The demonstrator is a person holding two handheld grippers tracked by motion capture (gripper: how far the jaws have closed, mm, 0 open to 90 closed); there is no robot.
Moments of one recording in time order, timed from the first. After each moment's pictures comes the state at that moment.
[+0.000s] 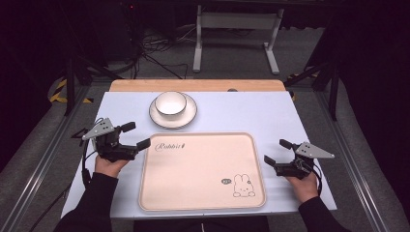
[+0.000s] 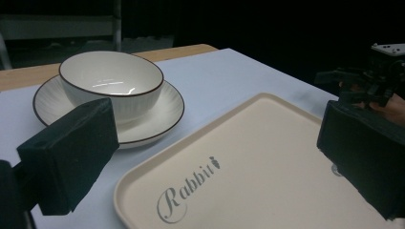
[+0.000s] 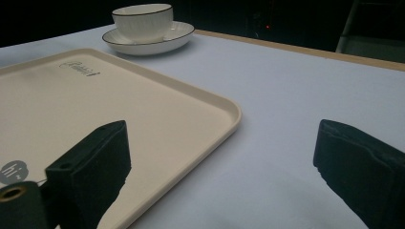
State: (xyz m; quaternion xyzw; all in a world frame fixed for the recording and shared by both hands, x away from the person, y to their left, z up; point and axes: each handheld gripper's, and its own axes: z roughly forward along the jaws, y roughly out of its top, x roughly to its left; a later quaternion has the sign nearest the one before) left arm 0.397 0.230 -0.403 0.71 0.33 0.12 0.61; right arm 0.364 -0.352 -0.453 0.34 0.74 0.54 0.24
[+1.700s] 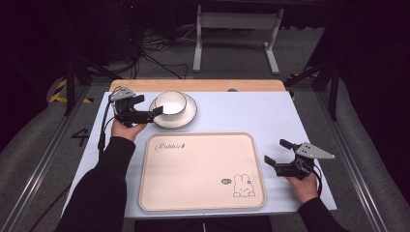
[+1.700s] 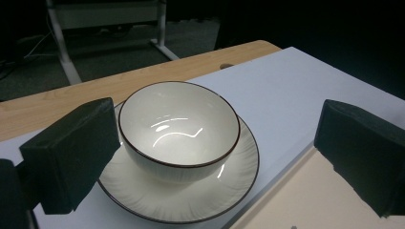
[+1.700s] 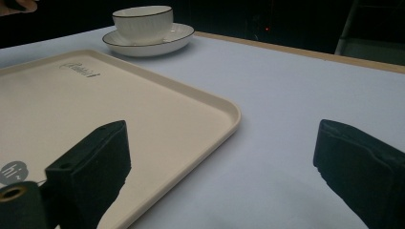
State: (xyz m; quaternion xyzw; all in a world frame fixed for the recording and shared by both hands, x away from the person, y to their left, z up) left arm 0.491 0.193 -0.377 0.73 0.38 0.17 0.54; right arm 0.364 -0.353 -0.454 0.33 0.73 0.54 0.24
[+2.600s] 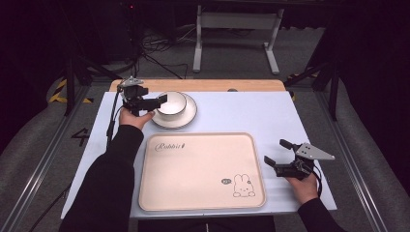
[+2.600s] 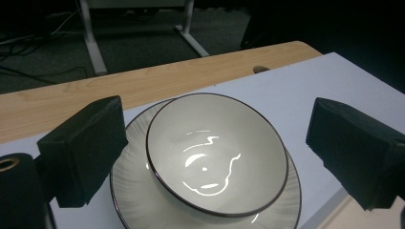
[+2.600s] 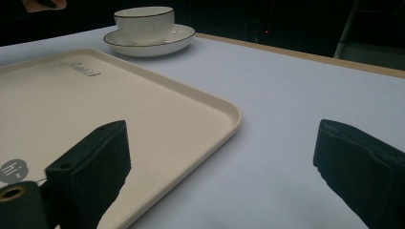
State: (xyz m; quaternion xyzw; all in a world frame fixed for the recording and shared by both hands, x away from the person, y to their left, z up) left arm 0.536 0.179 -0.379 0.72 0.44 0.17 0.51; right arm 0.362 -0.352 -0.454 0.33 0.73 0.54 0.25
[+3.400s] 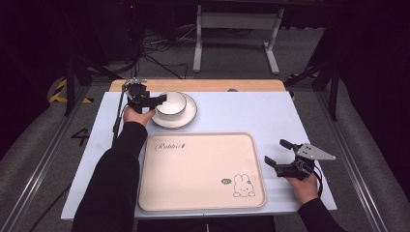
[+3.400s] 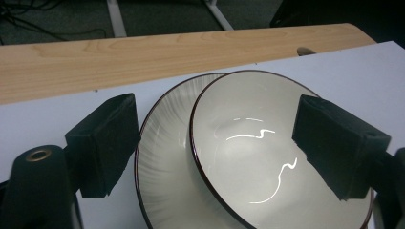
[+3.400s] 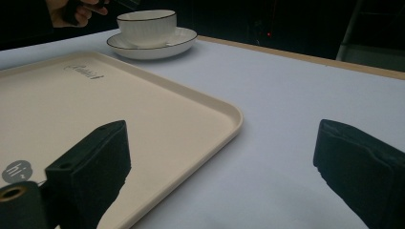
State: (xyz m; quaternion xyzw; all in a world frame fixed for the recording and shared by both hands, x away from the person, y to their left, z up) left arm 0.568 0.176 -0.407 0.71 0.51 0.15 0.46; right arm 0.361 -0.353 -0.454 0.33 0.73 0.55 0.25
